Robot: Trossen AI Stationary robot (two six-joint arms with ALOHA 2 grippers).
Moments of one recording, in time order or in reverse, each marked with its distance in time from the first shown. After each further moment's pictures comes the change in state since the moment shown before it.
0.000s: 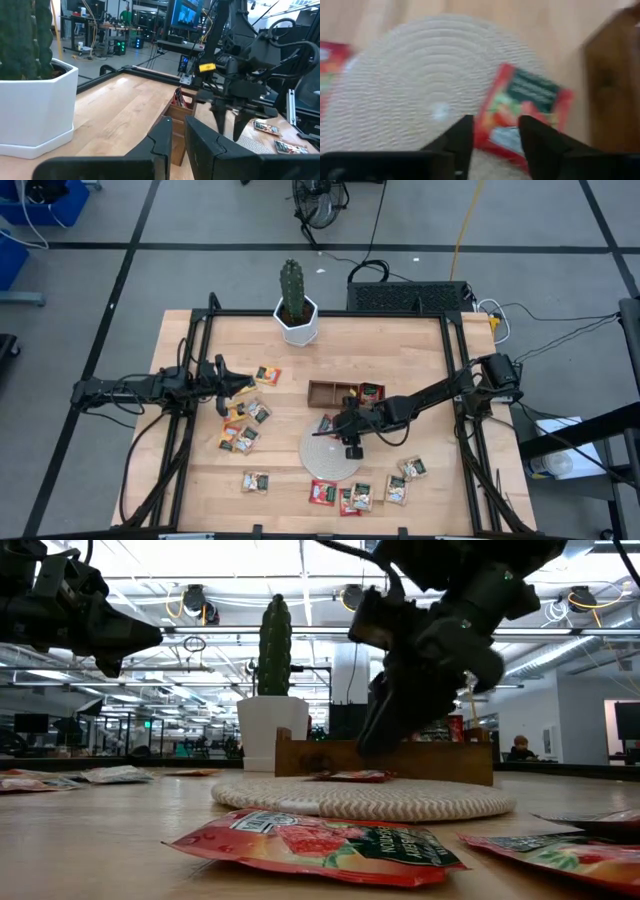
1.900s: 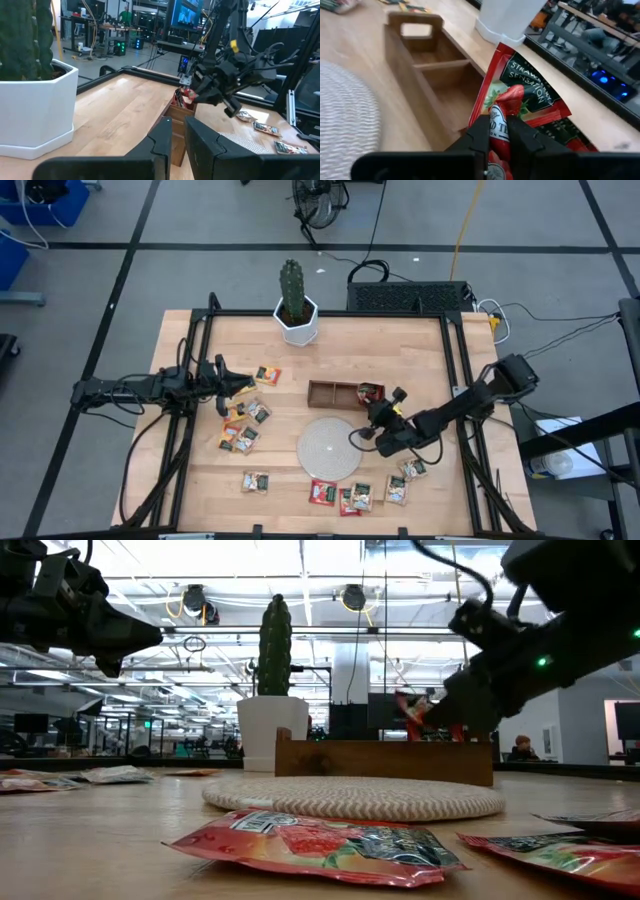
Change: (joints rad) left arm 0.000 0.000 0.000 0.001 0.000 0.000; right arm 0.206 -0.114 -0.362 0.226 1.007 0.361
